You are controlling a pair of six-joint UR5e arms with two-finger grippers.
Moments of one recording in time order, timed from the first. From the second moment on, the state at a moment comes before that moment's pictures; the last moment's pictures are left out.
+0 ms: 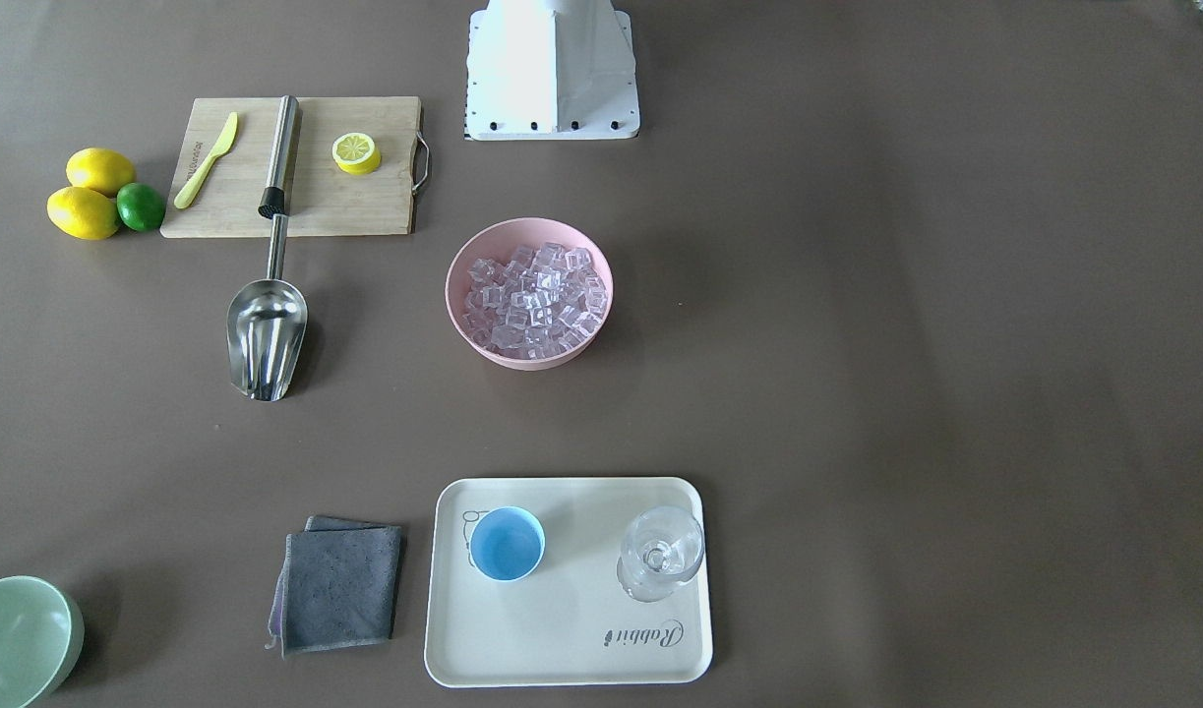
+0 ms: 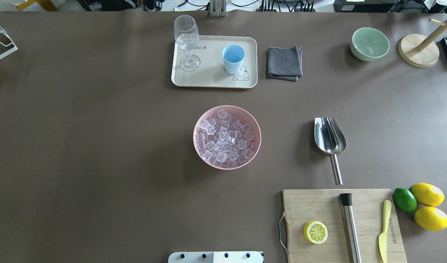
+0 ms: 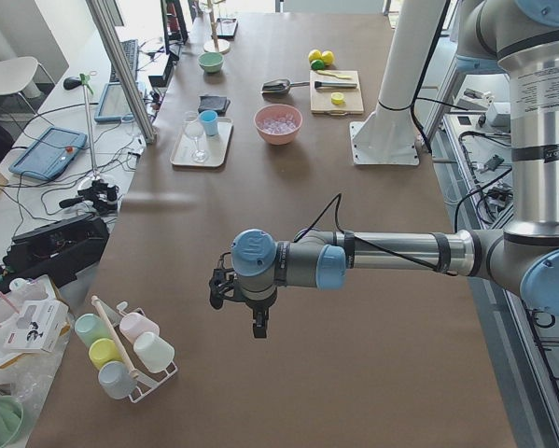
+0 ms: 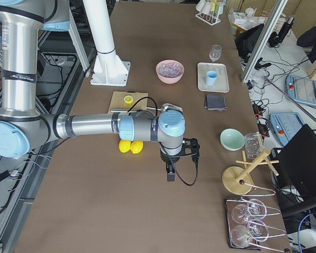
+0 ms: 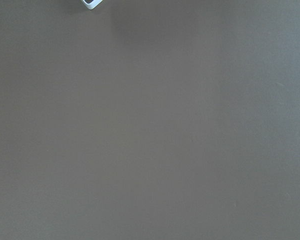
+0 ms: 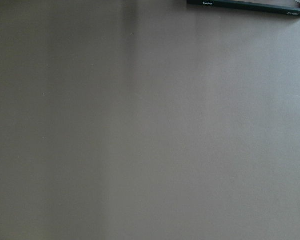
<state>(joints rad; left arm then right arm) -1.55 -1.43 -1.70 -1.62 -2.40 -0.06 1.61 -1.68 1.80 -1.66 2.28 -0.07</state>
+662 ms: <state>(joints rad) -1.56 -1.43 -1.70 -1.63 -2.40 -0.06 1.61 -1.68 1.80 -1.66 2.28 -0.08</state>
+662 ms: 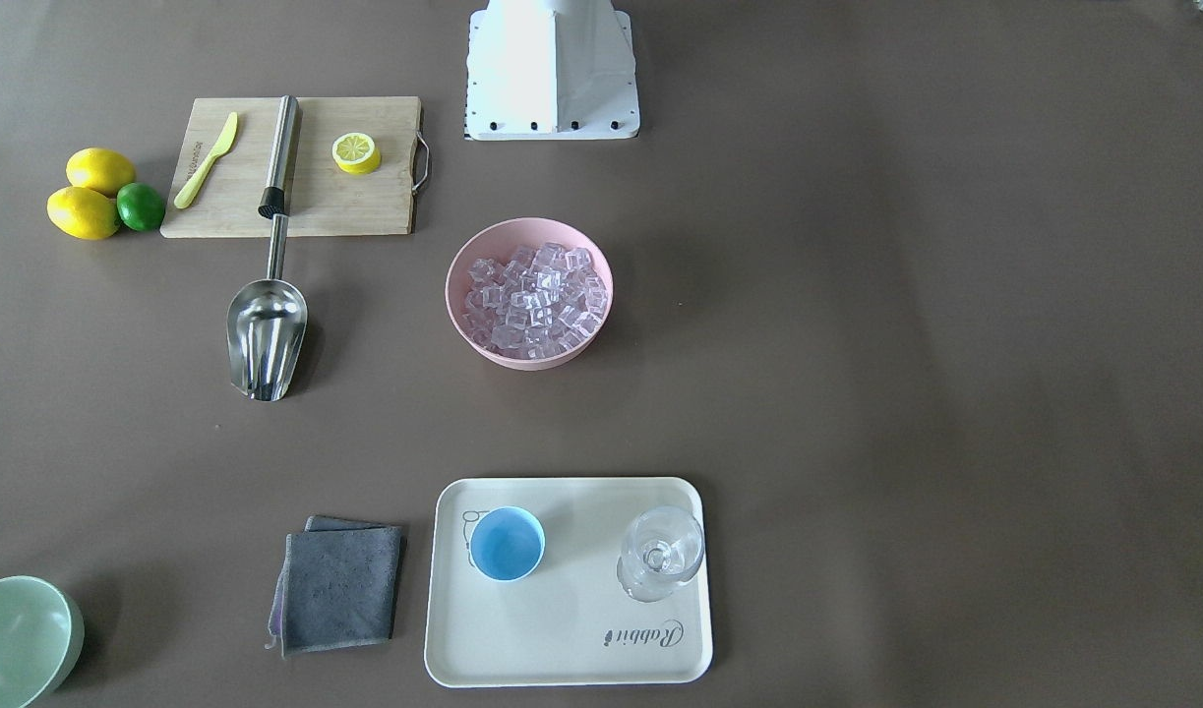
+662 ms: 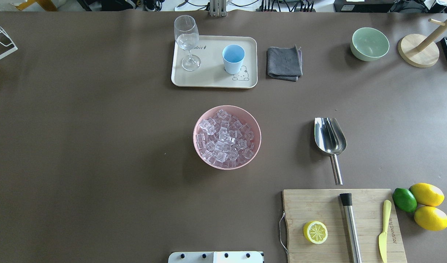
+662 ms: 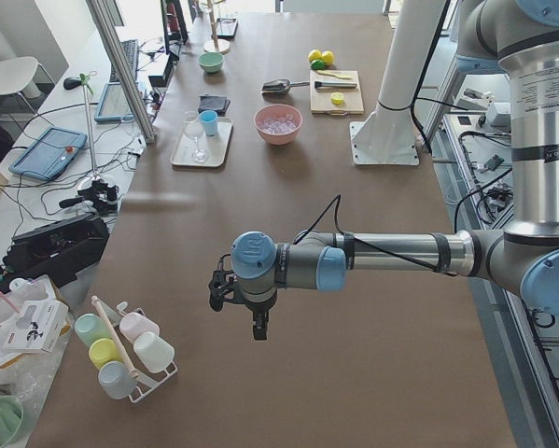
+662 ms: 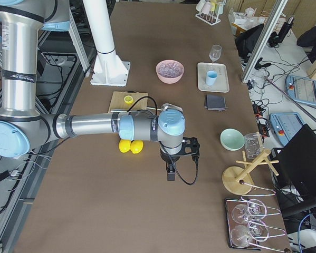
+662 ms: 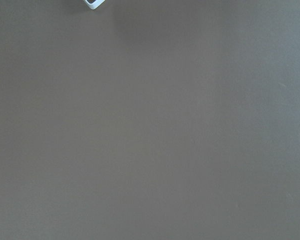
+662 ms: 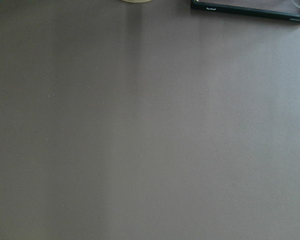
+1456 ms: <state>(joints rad) -1.58 -1.43 -1.72 -1.62 -2.42 -0.06 1.50 -1.65 1.88 -1.62 2.29 0.05</state>
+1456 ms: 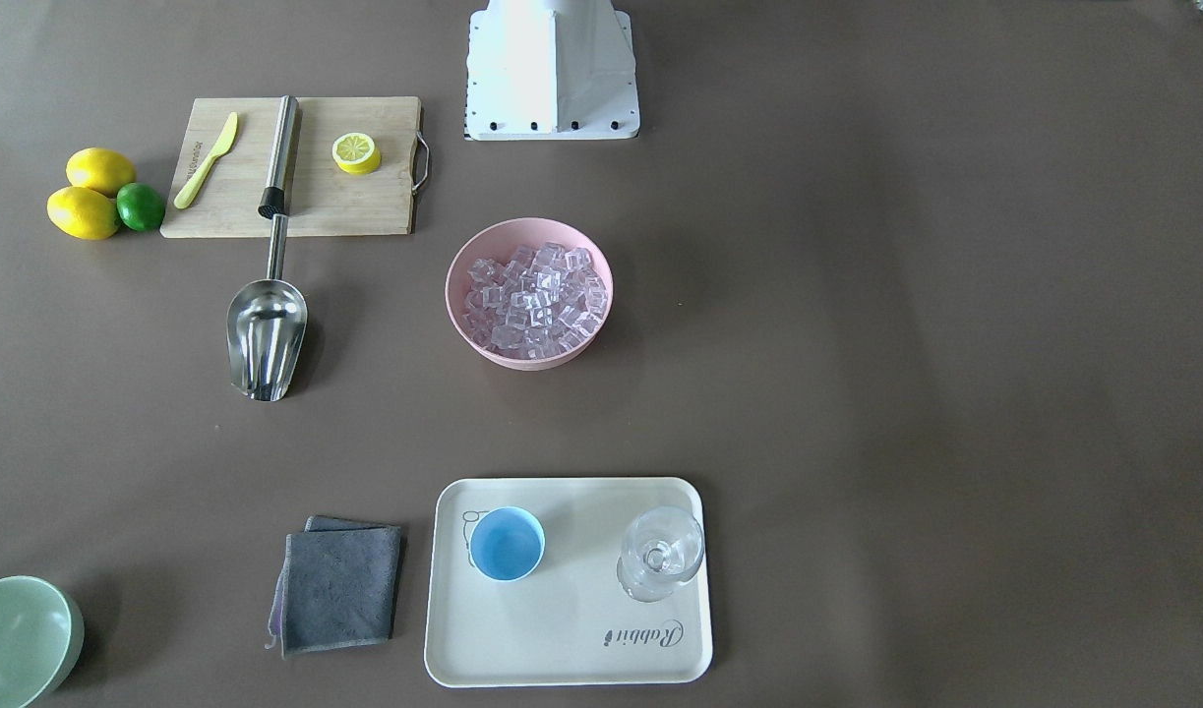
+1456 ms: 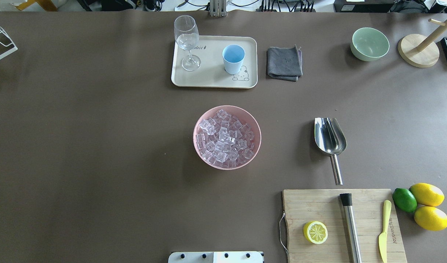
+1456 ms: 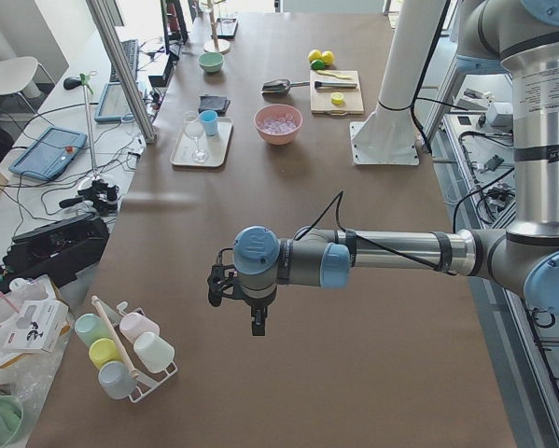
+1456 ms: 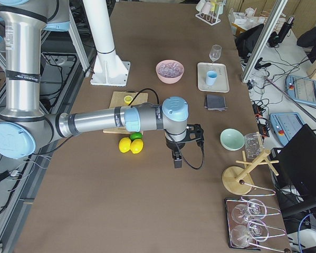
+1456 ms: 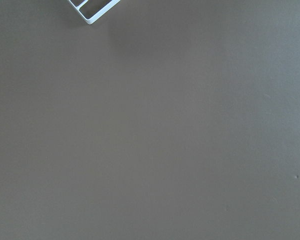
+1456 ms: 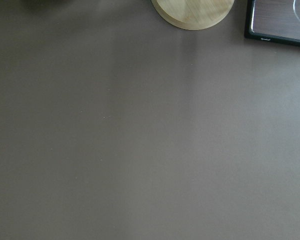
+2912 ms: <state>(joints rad) -1.53 -1.44 -1.73 -1.62 -2.50 -0.12 0.77 -1.50 2.05 -1.62 2.15 0.98</state>
